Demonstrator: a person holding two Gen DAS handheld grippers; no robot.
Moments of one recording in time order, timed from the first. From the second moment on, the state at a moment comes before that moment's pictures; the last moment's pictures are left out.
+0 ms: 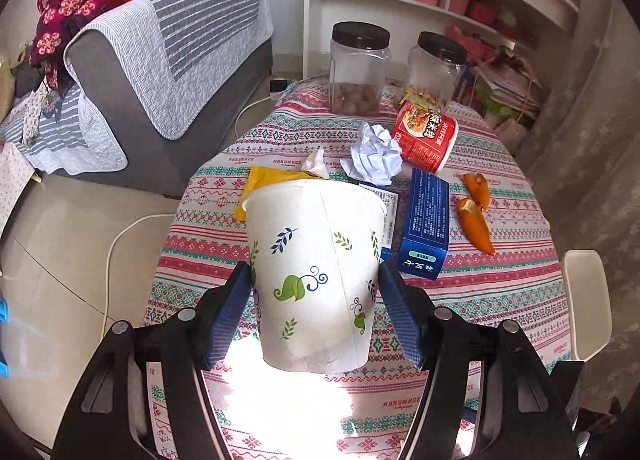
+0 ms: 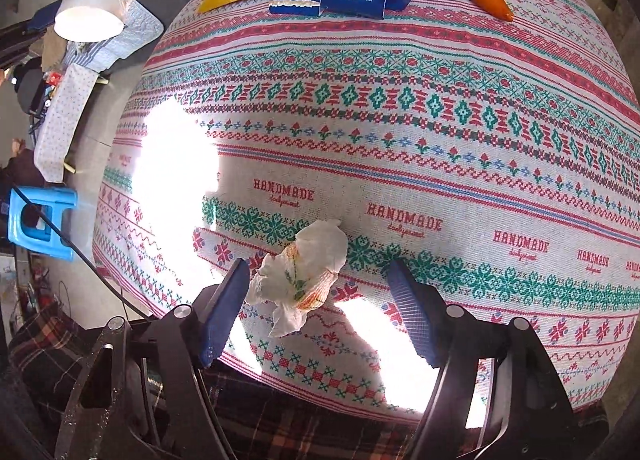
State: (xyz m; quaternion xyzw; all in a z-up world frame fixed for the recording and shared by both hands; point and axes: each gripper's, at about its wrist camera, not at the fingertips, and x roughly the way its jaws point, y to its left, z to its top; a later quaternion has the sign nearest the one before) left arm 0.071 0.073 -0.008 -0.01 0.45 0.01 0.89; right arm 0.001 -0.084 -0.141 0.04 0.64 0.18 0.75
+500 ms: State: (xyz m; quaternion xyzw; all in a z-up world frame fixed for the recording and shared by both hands) left arm 0.061 0.108 -0.010 -0.02 0.45 0.03 0.89; right arm 0.017 -0.062 -0.134 0.02 0.60 0.18 0.78
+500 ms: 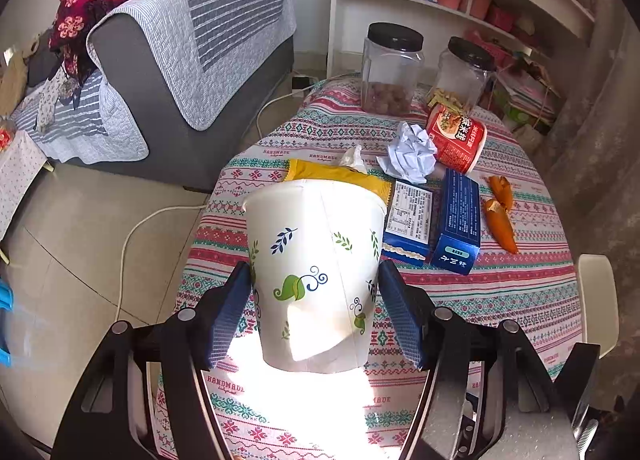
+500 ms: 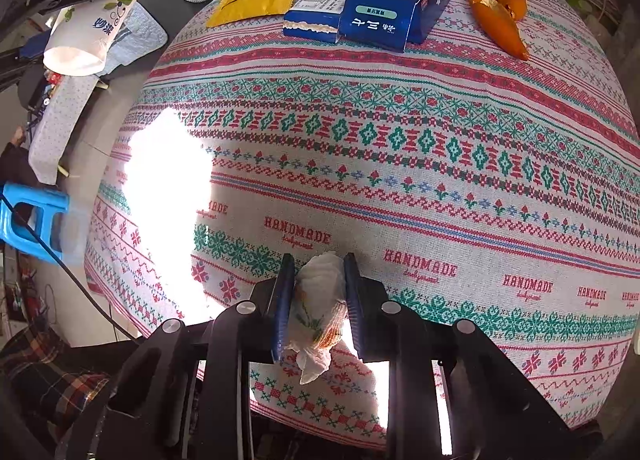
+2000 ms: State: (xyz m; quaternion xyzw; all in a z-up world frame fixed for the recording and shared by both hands) left arm 0.078 -0.053 0.029 0.03 0.31 -0.04 0.95; right arm 0.082 -0.251 0.004 0.06 0.35 0.01 0.94
